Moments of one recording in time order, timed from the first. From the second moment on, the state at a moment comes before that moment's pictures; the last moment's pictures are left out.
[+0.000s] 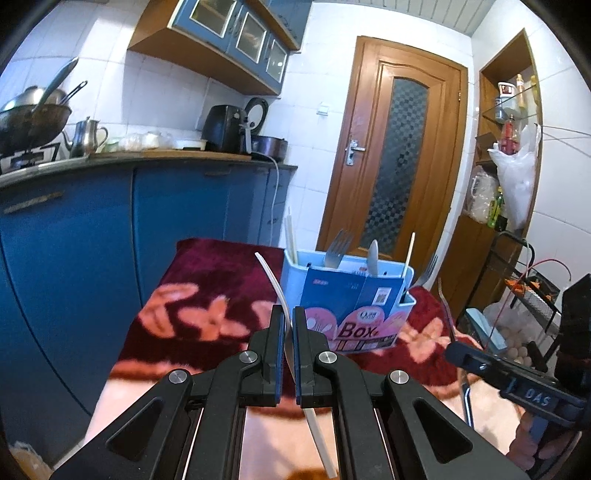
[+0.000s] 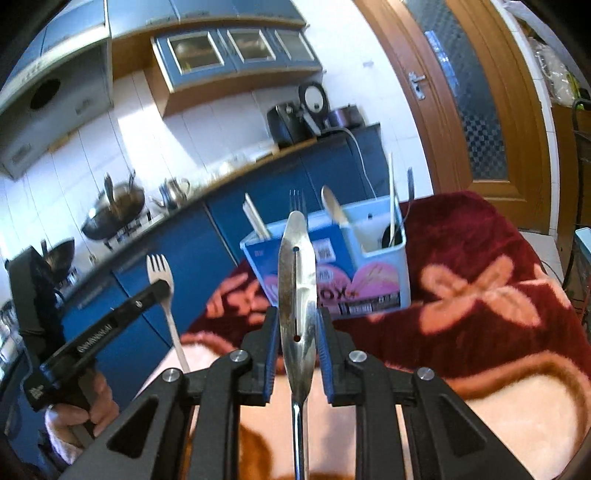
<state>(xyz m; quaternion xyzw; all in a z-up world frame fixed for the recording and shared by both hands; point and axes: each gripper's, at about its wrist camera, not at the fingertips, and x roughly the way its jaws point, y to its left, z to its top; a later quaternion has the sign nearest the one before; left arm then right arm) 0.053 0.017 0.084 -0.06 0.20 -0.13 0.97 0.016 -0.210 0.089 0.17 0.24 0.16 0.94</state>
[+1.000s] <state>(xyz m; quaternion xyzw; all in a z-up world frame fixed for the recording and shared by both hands) 0.137 -0.031 0.161 -0.02 0.07 -0.09 0.99 0.041 -0.257 0.094 0.21 0.19 0.15 0.95</state>
